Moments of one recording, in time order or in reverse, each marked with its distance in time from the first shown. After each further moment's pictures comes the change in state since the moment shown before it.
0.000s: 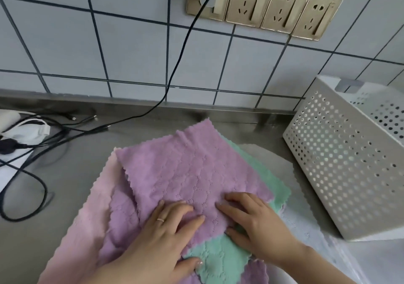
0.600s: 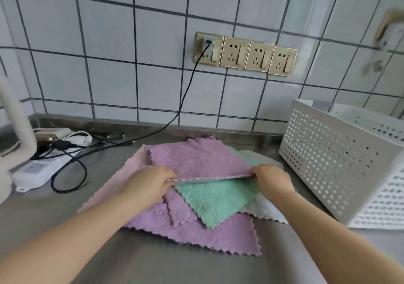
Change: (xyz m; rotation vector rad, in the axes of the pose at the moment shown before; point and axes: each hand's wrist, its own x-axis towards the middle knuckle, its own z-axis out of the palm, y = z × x) left_hand 0.004 -0.025 -0.042 0.097 0.122 -0.414; right_hand 0.036 0.040 -0.020 -0.287 -0.031 0.542
